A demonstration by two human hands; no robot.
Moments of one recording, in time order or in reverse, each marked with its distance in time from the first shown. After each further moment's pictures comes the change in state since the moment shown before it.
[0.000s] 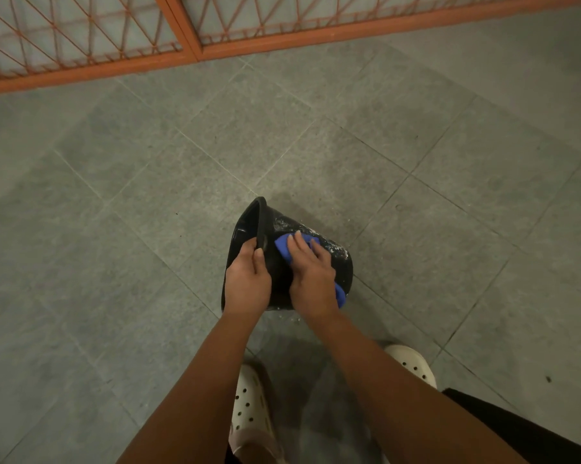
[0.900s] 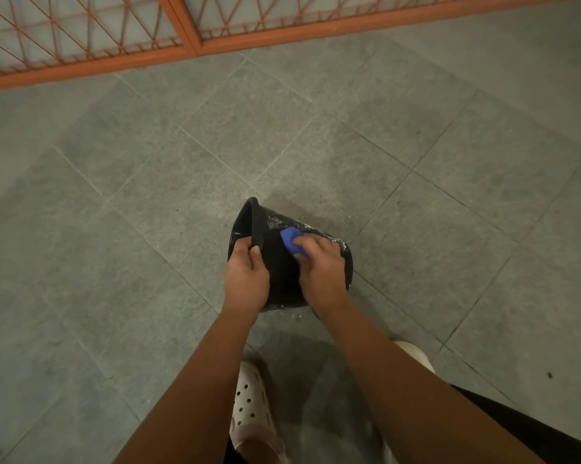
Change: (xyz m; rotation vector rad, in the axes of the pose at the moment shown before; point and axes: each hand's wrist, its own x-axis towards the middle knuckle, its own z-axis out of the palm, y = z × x) left_hand -0.001 0.001 -0.001 -0.071 0.018 -0.089; right_hand 0.006 0.006 -0.011 -0.002 0.137 -0.039
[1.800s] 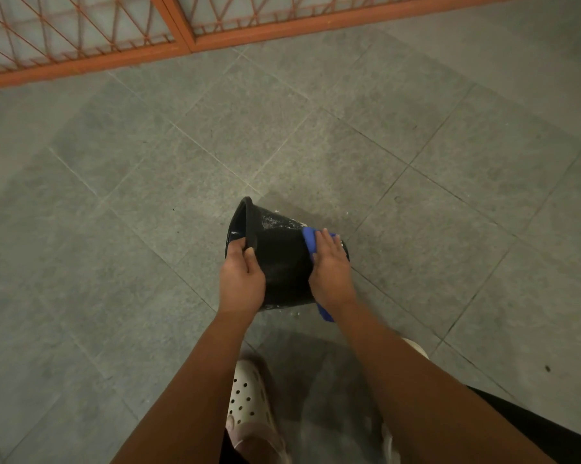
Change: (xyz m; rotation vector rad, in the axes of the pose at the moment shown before) left_hand -0.004 -0.001 -0.003 0.024 -0.013 -0.010; right_hand 0.005 0.032 0.005 -0.157 -0.193 0.166
